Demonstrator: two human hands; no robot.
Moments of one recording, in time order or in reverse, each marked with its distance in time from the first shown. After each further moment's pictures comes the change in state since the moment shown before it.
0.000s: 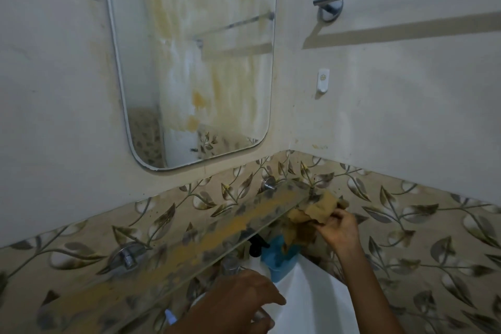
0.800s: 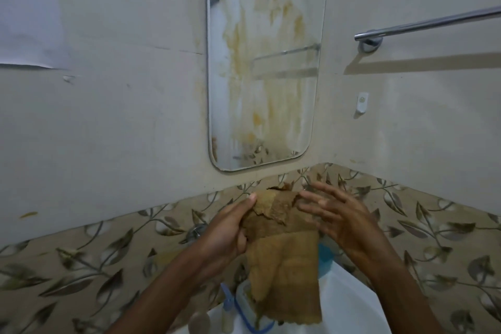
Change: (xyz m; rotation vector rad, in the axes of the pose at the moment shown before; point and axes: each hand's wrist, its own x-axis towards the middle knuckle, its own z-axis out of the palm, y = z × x) left_hand -0.090 0.037 -0.087 -1.464 0.641 -0.152; right_hand -0.194 0.021 0.083 -0.654 -0.565 -0.215
